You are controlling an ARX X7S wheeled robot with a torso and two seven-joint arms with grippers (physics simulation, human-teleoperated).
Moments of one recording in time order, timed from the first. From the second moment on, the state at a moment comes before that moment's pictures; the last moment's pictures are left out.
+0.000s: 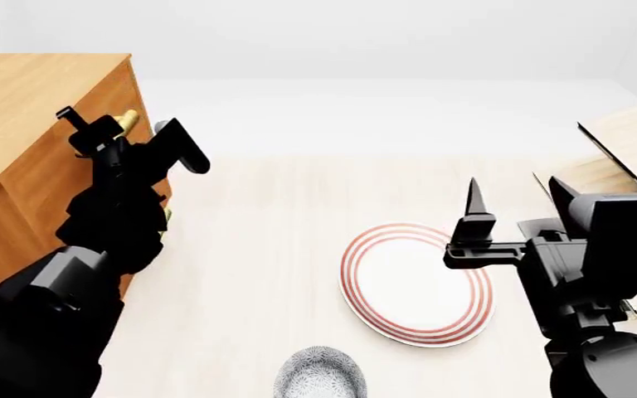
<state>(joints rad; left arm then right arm) -1.31 -0.21 0.97 -1.22 0.13 -0.48 -0.23 0.35 0.41 0.10 -0.77 0.60 0.94 0.31</state>
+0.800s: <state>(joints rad) -1.24 -0.30 0.98 -0.83 0.12 -0.64 -0.15 0.34 0.42 0.10 -0.77 0.62 0.92 0.33</state>
